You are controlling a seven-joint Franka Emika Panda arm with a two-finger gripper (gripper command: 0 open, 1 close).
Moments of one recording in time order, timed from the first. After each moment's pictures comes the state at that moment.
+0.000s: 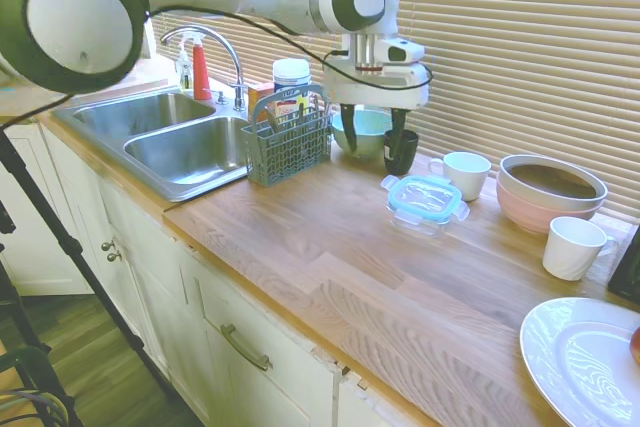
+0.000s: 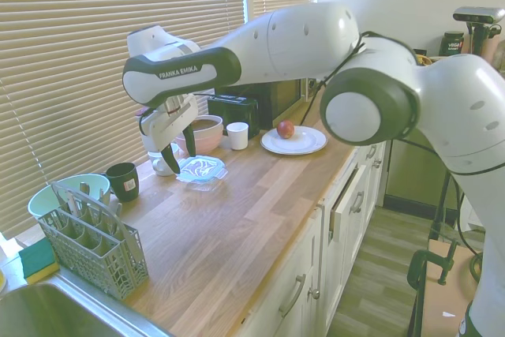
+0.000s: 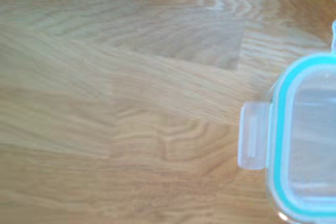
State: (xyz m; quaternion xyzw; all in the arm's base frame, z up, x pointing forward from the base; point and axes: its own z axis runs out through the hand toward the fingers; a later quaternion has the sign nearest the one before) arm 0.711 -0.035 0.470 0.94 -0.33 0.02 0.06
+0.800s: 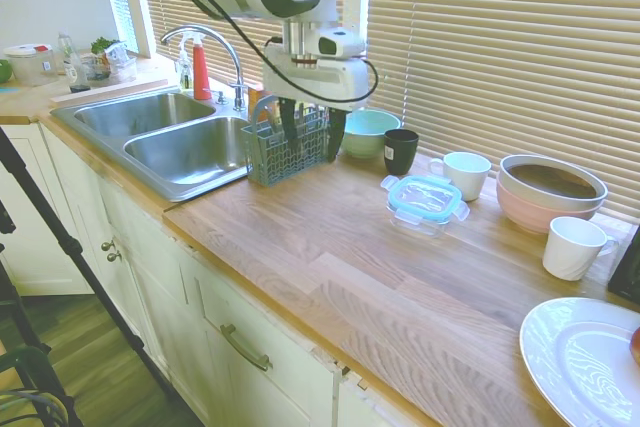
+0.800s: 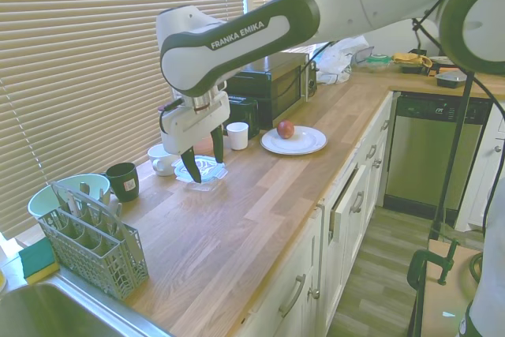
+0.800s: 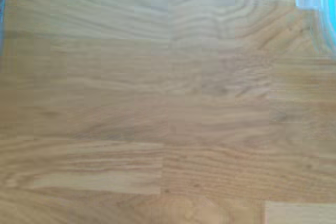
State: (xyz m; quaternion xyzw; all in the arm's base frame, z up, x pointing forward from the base) arm 0.586 -0.004 0.473 0.92 -0.38 0.01 0.03
